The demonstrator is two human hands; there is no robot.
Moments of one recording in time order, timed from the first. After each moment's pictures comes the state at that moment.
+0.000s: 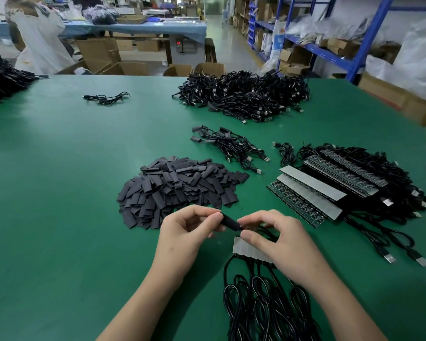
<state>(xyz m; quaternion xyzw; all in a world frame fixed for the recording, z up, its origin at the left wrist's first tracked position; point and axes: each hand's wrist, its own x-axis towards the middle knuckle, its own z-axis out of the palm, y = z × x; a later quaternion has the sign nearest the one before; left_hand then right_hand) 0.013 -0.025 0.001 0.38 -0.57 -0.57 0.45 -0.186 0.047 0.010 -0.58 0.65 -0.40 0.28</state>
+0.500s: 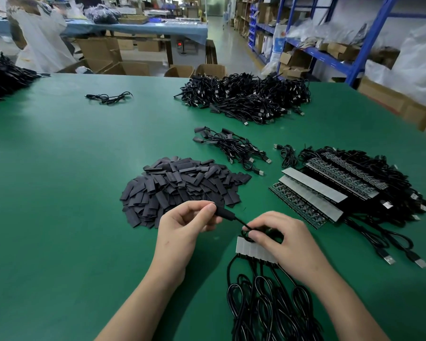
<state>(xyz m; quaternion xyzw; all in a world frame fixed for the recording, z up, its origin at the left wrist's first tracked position) 0.015 -0.028 0.006 0.37 -0.47 -0.63 0.50 -0.194 0.044 0.002 -0.65 0.65 -0.35 0.19</state>
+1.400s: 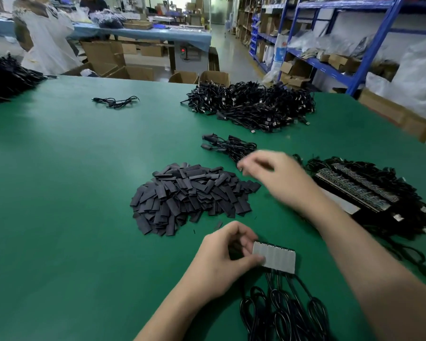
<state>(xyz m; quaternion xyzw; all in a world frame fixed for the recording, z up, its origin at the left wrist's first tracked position) 0.006 -0.020 0.002 0.34 -0.72 -0.53 0.29 -0.180 -0.056 0.093 -0.65 0.67 -0.32 0.17</state>
